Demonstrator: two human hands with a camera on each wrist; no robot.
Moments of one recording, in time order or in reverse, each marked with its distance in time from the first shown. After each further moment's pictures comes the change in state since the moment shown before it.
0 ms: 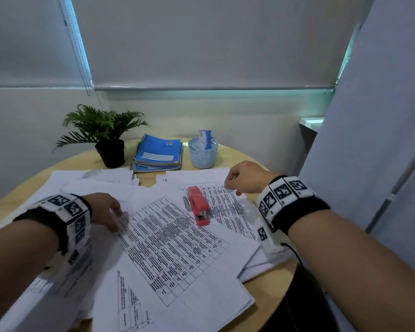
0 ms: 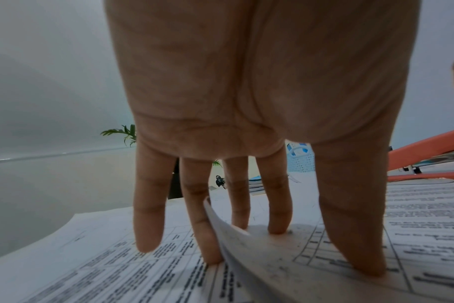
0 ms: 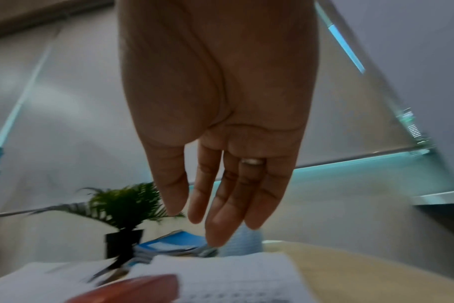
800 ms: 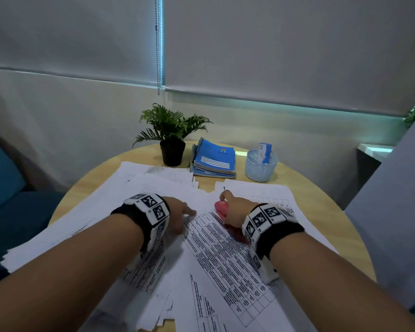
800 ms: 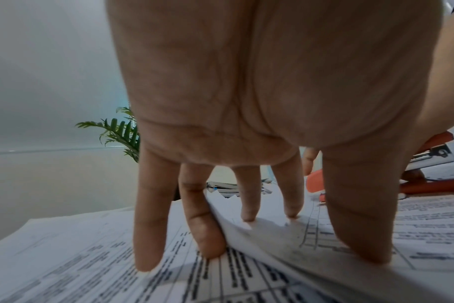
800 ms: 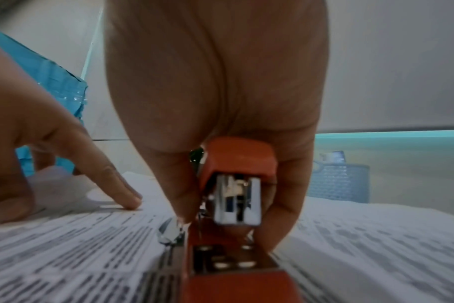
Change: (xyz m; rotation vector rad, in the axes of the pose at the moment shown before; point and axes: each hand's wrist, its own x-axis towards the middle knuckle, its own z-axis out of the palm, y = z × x) left_hand -0.006 -0.009 0.012 0.032 0.016 0.221; right_hand 0.047 -0.121 0.119 -0.331 -0.259 -0.111
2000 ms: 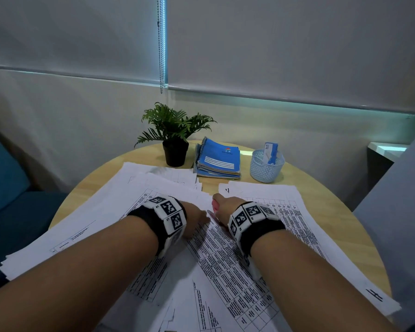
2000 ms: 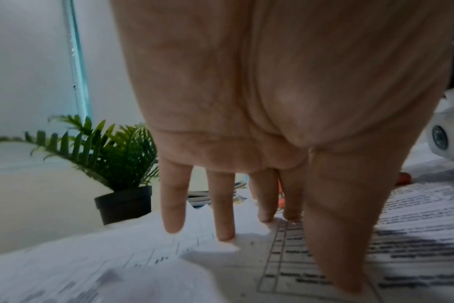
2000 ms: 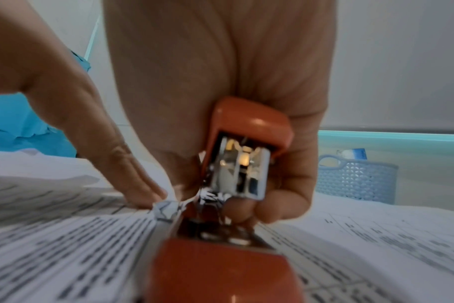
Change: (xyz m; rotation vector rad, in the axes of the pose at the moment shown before) left_hand 0.007 0.026 -0.012 0.194 -0.098 0.082; right_hand 0.039 -0.014 0.014 -0.079 0.046 -0.018
